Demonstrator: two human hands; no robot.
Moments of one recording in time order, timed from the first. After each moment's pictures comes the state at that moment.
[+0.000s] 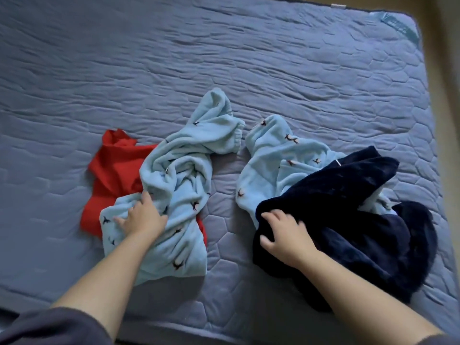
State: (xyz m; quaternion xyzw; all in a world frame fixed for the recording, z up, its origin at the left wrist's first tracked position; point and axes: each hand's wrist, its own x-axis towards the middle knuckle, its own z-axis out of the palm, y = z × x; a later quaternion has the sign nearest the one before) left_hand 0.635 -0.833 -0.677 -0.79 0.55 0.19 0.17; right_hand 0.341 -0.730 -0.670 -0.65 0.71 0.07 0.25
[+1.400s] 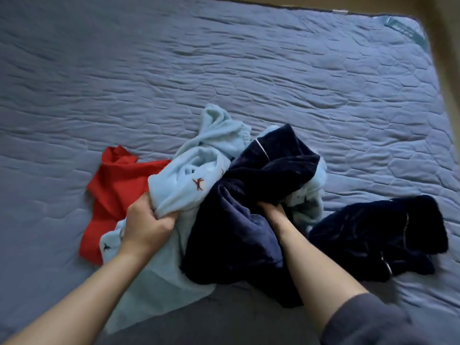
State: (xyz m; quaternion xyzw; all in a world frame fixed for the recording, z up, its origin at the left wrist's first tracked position) left_hand 0.628 -0.858 -0.632 -0.65 0.60 0.33 -0.32; right_hand 0.382 -0.849 -0.713 -0.14 0.77 -0.27 0.56
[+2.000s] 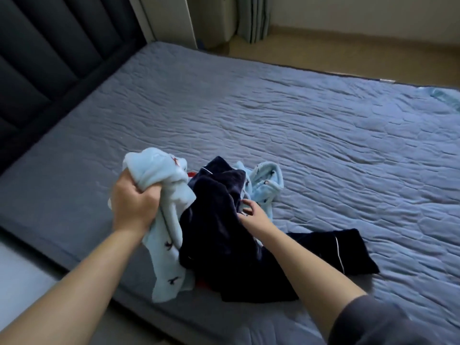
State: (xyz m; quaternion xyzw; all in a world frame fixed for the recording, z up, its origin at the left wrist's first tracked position) left_hand 0.737 -0.854 -0.411 -0.71 0.50 0.17 -0.46; right_hand 0.513 -0.857 -0.542 -0.39 0.62 -0.25 0.63
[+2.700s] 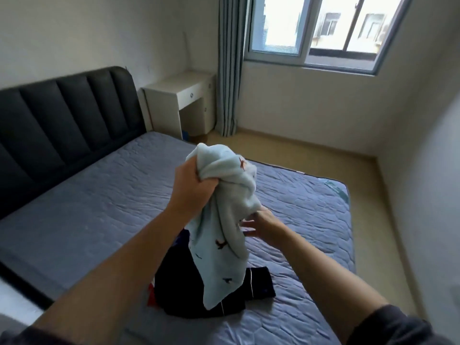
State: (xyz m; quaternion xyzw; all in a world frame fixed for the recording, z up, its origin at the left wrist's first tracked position) left_hand 0.472 -0.686 -0.088 -0.48 0.65 0.19 -0.56; right_hand 0.288 -0.698 -0.178 -0.45 0.52 -0.36 0.63
